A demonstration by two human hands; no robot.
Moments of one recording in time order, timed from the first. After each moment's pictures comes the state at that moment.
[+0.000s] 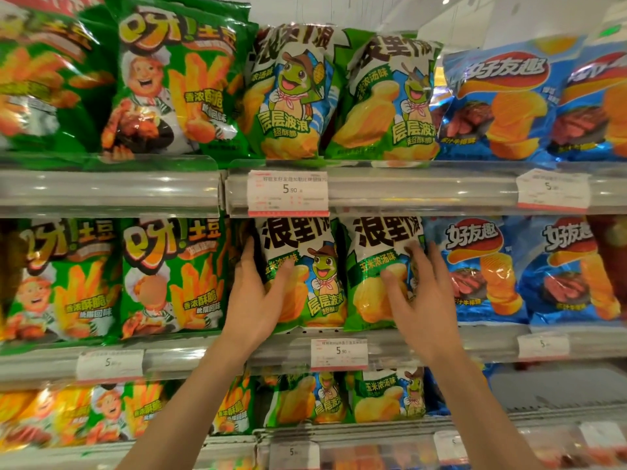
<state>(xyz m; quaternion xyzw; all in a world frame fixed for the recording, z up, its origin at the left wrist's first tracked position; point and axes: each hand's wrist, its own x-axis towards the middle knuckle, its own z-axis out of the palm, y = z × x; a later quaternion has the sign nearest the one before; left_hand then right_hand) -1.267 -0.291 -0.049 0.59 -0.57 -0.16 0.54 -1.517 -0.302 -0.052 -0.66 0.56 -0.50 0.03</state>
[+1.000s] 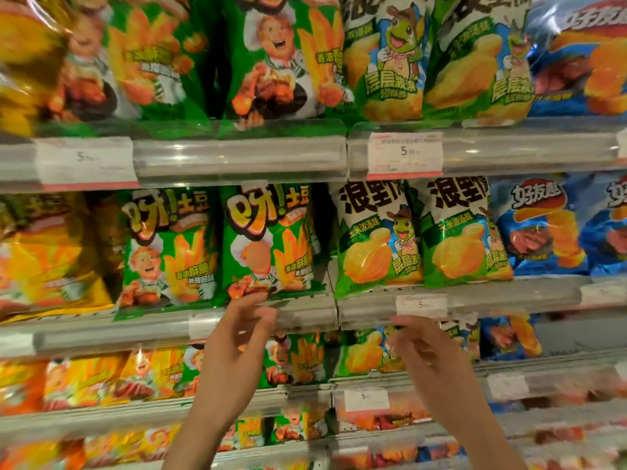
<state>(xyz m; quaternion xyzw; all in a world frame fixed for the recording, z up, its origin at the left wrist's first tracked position) -1.128 -0.149 -0.089 0.57 -0.55 -0.26 0.55 -1.395 -0.167 -0.119 -0.63 0.55 -0.46 0.29</state>
